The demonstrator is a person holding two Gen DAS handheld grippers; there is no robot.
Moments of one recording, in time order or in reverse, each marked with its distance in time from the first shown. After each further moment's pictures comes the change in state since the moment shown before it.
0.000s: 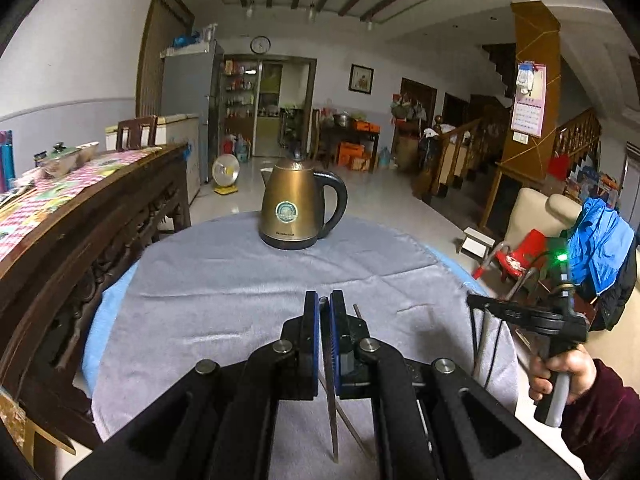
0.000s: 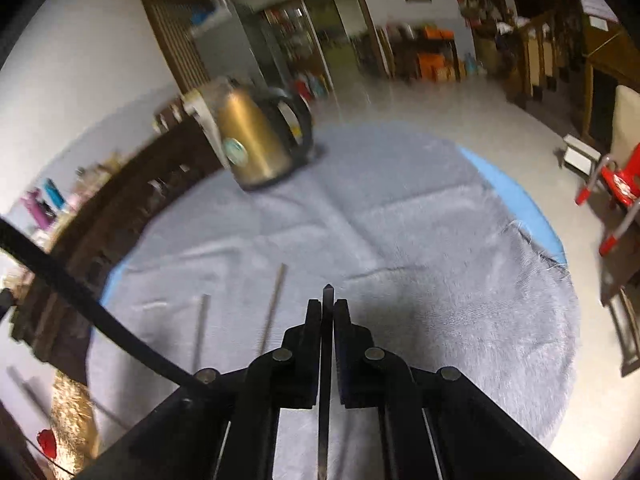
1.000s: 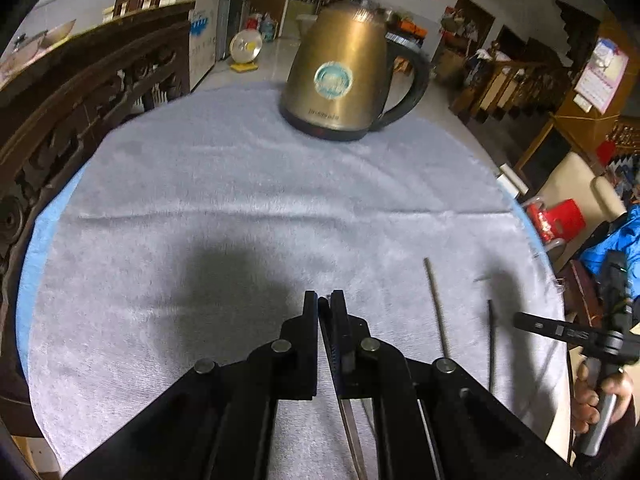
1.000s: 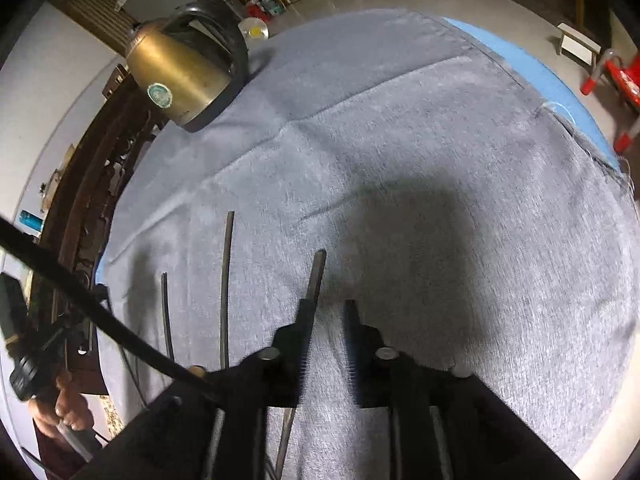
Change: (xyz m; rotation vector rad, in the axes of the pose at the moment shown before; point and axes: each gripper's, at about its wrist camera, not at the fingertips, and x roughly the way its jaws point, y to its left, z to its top) left arm 0.211 0.064 -0.008 -0.162 0.441 0.014; right arm 0.123 -0.053 0.014 0.221 0.418 0.008
